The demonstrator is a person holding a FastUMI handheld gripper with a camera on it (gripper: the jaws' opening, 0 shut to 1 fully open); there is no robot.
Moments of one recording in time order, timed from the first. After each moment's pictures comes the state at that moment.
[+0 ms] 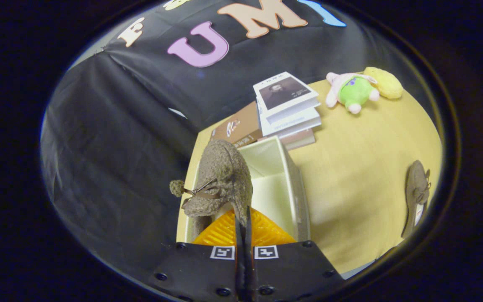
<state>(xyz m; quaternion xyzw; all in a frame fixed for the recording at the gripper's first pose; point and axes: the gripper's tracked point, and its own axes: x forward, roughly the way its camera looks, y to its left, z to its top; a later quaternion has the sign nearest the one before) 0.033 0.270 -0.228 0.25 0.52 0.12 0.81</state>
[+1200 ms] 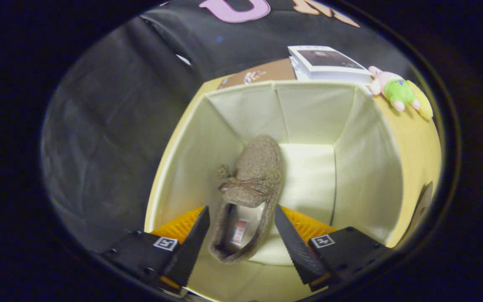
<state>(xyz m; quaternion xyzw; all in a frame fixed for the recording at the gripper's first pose) 0.007 0.334 -0.275 0.13 0.57 0.21 0.79</state>
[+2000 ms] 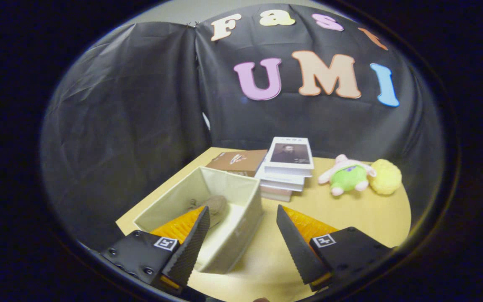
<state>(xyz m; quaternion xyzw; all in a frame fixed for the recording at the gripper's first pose) 0.038 0.140 -0.168 0.04 0.30 0.21 0.93</state>
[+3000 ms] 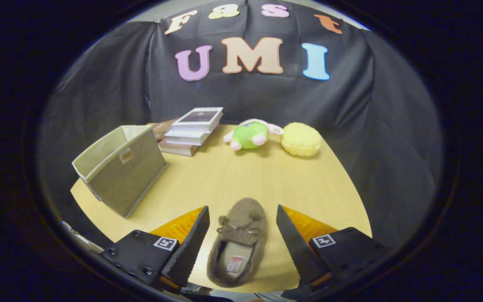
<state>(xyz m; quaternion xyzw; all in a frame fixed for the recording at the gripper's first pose) -0.032 -0.113 -0.279 -0.01 0.38 0.07 0.92</state>
